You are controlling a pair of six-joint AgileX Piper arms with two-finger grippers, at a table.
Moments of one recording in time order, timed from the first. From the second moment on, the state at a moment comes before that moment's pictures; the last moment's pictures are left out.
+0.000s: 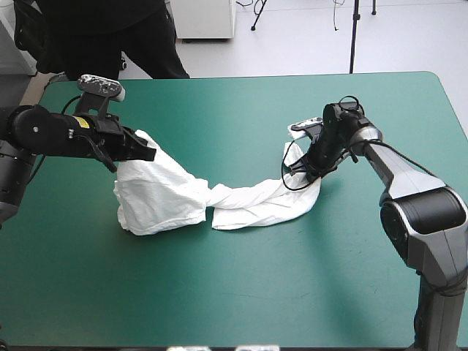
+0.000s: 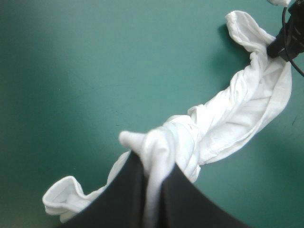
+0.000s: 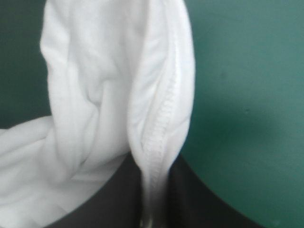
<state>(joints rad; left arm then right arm) -0.18 1.33 -1.57 -0.30 1.21 0.26 0.27 2.07 -1.71 0.13 1.14 -0.22</state>
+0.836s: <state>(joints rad) -0.18 1.19 -1.82 -0.30 1.21 0.26 0.27 1.50 -2.00 0.14 1.23 -0.22</state>
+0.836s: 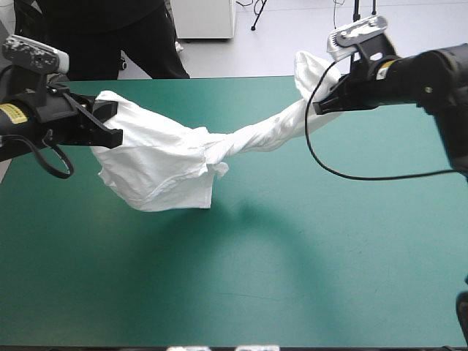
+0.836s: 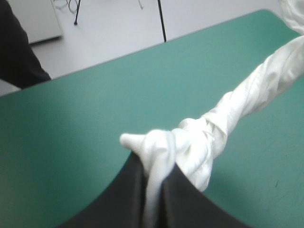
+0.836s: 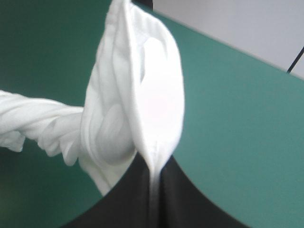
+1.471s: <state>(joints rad) -0.18 1.02 -2.07 -0.48 1.26 0.25 0.27 1.00 -1.94 0.14 1.25 -0.18</state>
